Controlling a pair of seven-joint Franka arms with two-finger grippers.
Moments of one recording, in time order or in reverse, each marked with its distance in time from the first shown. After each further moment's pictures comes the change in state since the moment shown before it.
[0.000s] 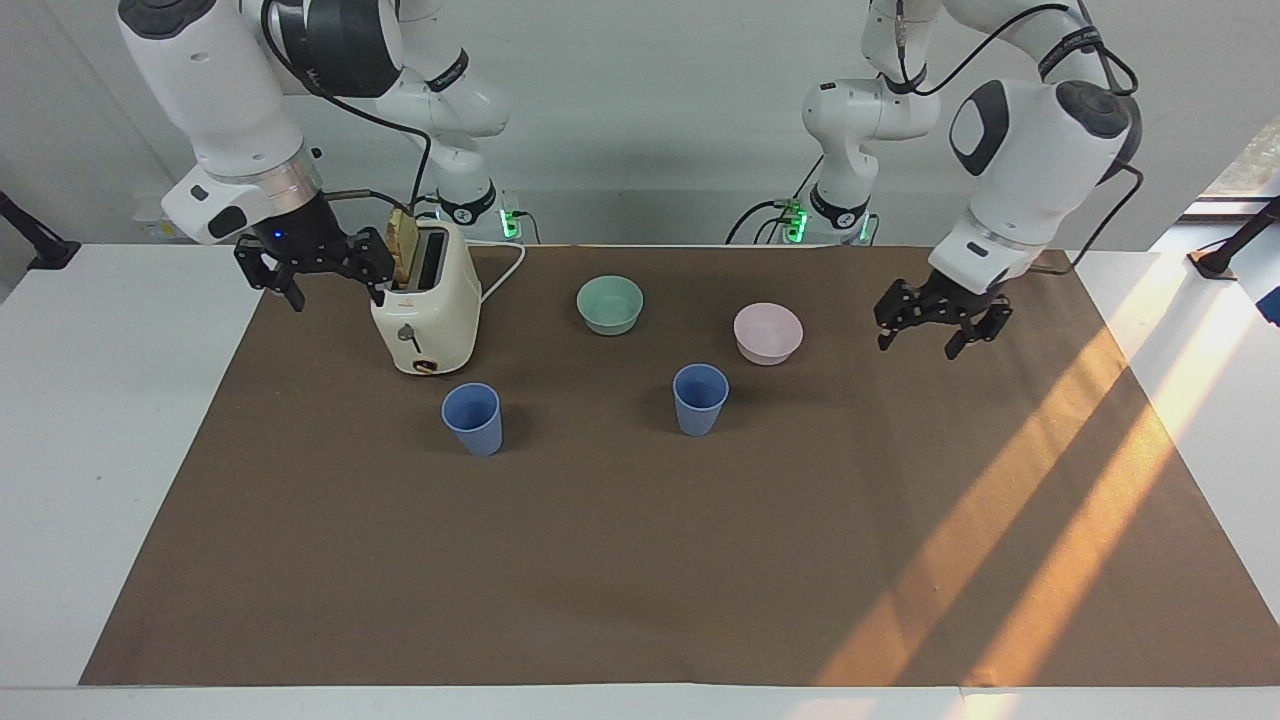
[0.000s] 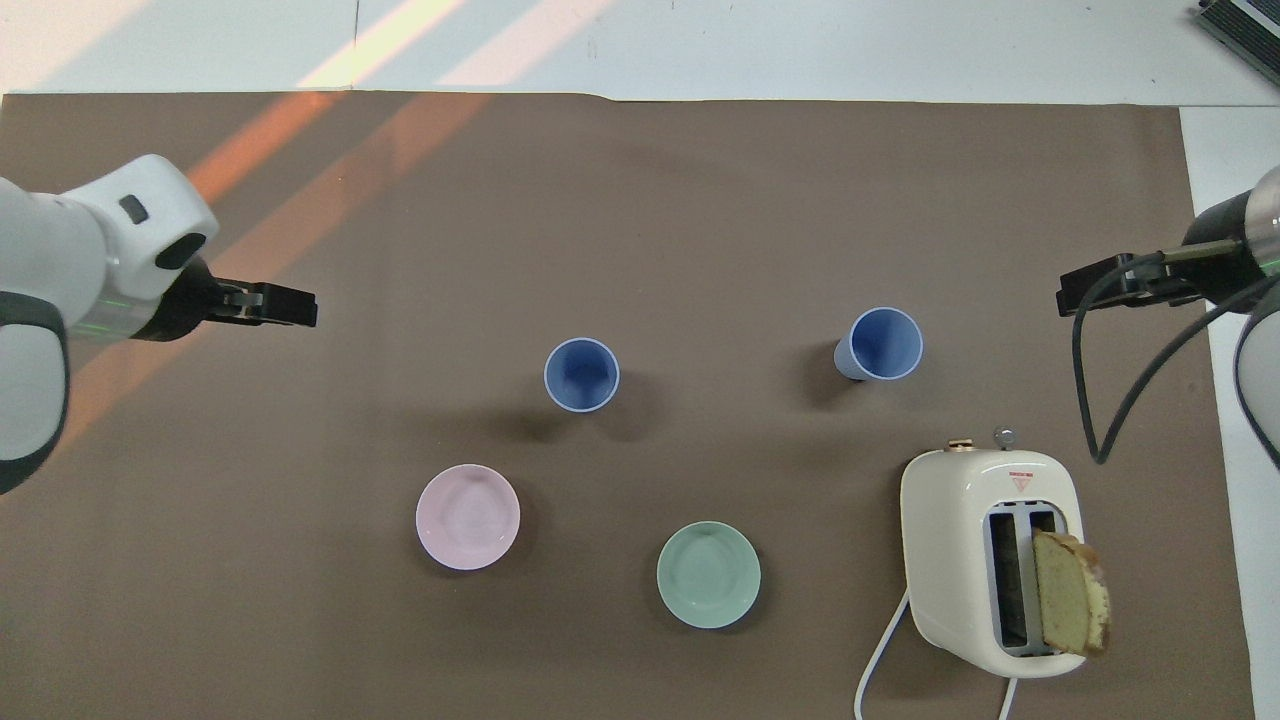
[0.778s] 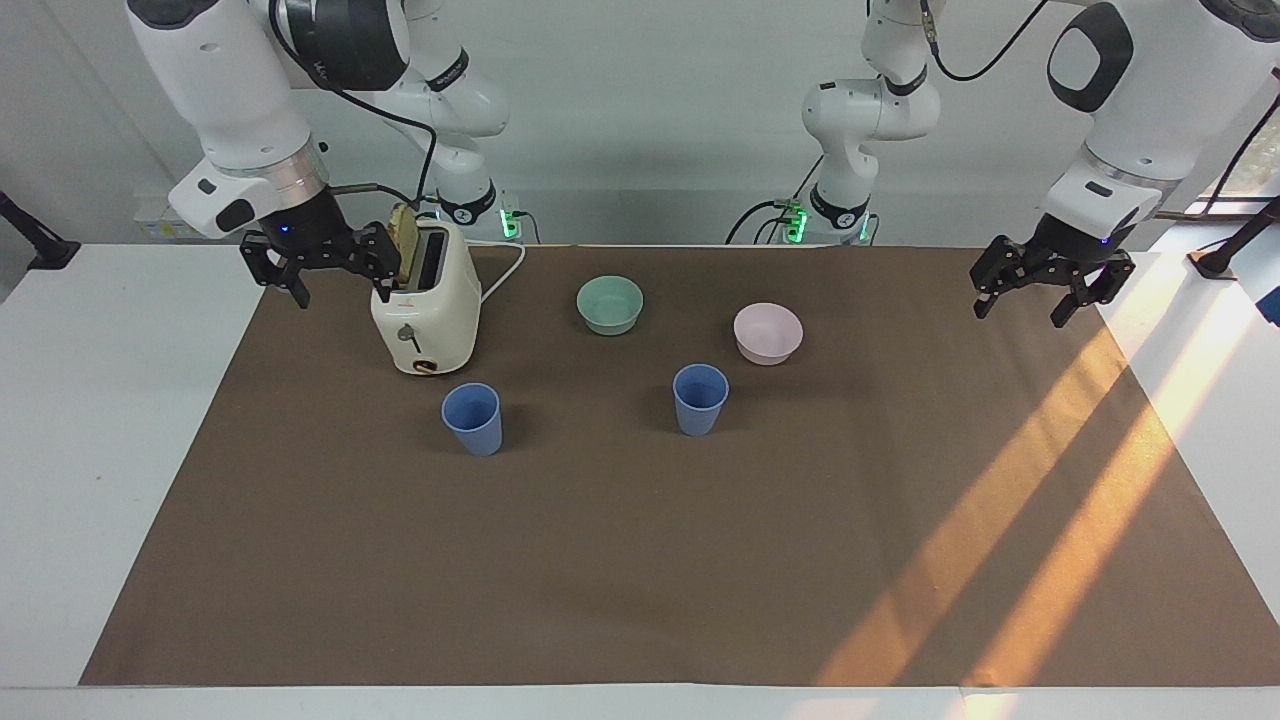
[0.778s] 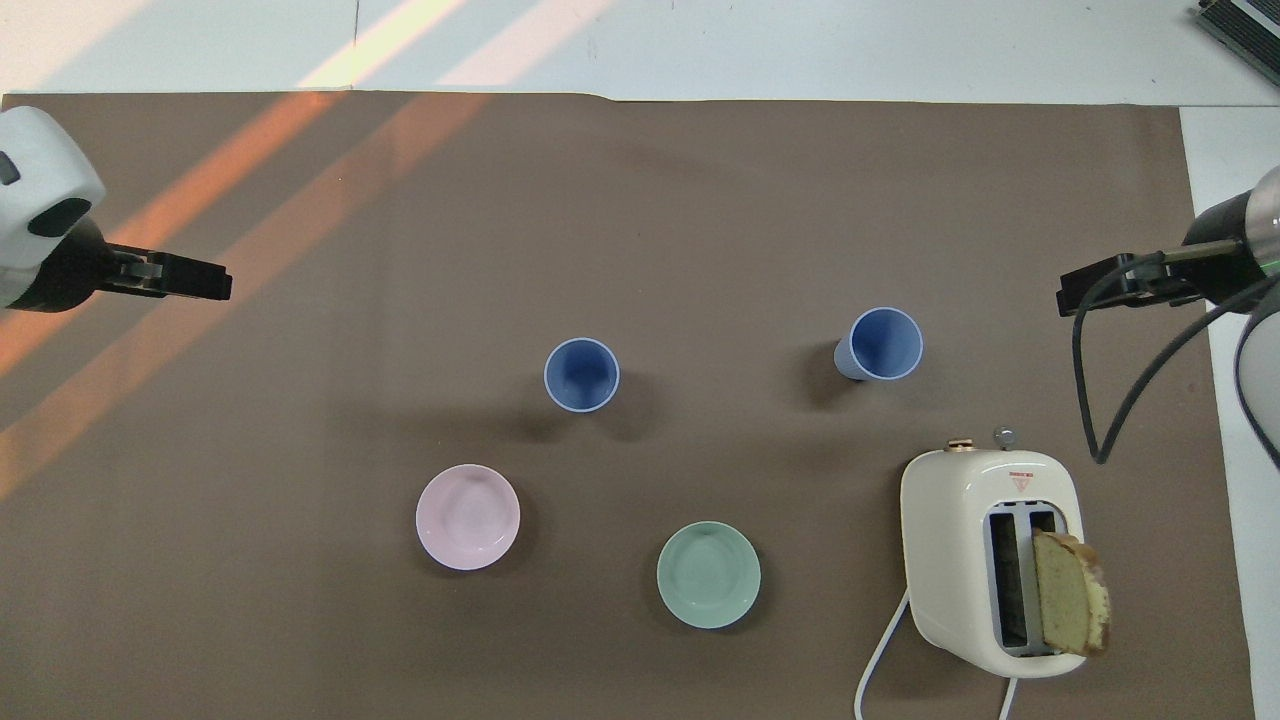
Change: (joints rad) left arm -0.012 0.029 0.083 0.207 0.048 -0.208 0.078; right arm 0.009 -0.009 0.008 -0.010 0.001 0.002 -0.001
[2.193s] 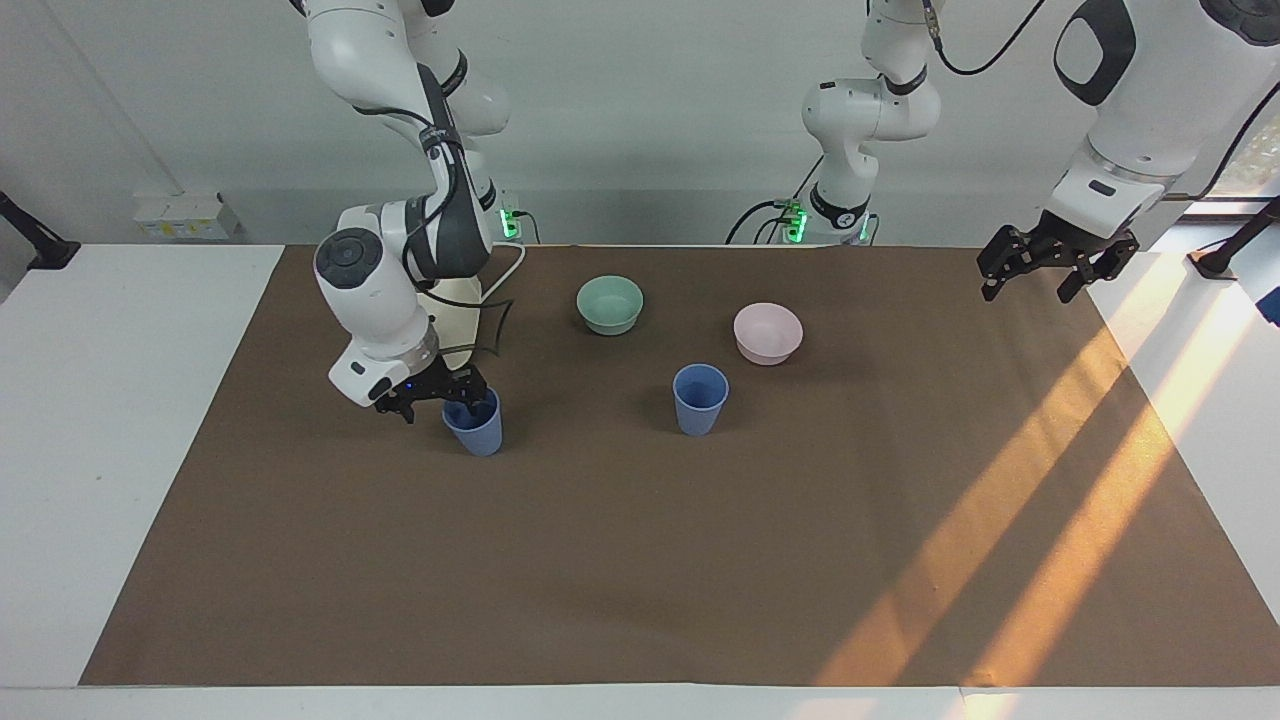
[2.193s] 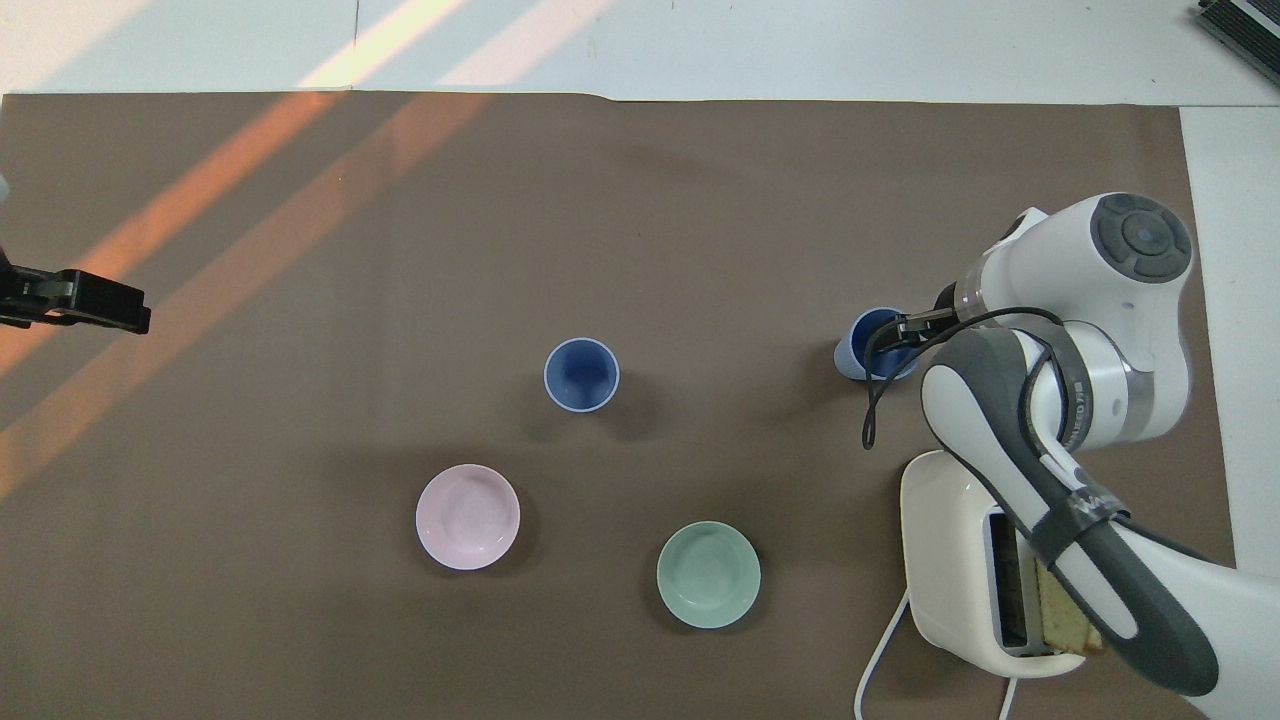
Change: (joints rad) left arm -0.018 -0.024 0.024 0.009 0.073 -0.128 -0.076; right arm 0.072 0.174 0.001 -0.402 0.002 0.534 0.064
